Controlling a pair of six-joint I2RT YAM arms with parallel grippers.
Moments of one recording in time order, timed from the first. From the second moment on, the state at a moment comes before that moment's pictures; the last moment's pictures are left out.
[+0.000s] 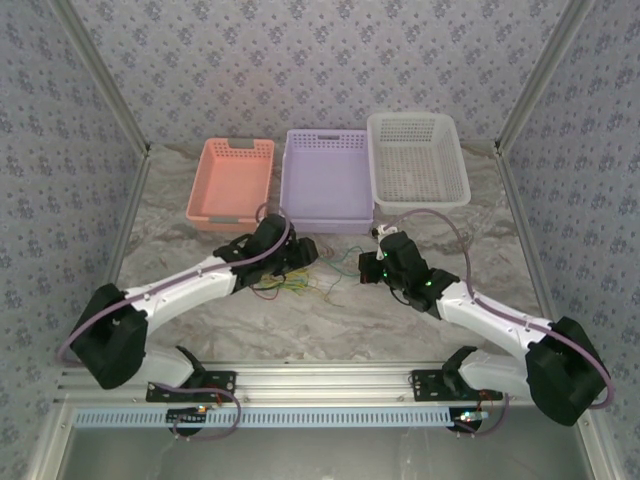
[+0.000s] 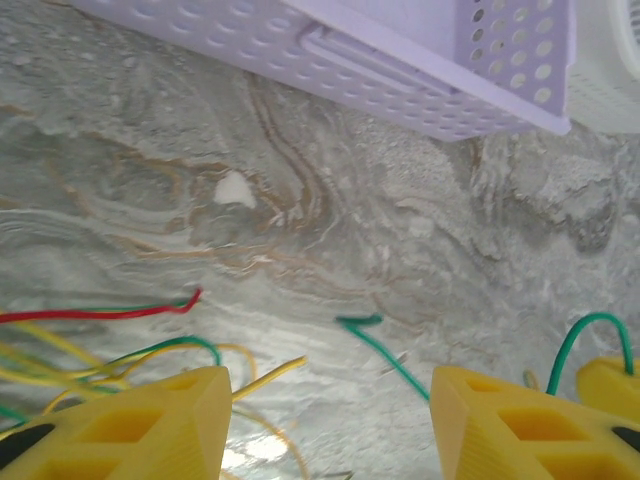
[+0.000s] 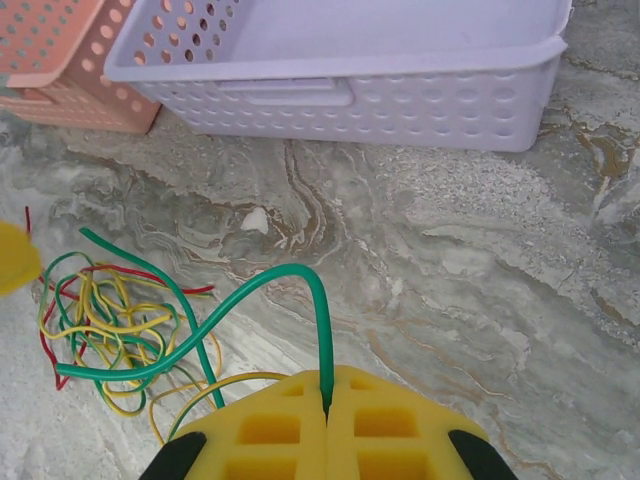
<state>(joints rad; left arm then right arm) -0.76 1.40 0.87 -0.24 0.01 -0.97 0.67 1.14 0.58 -0.08 0.03 0.50</state>
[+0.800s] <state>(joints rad) -0.74 1.50 0.90 -0.12 -0.02 -1.01 0.67 1.13 0.58 -0.08 0.01 0.50</state>
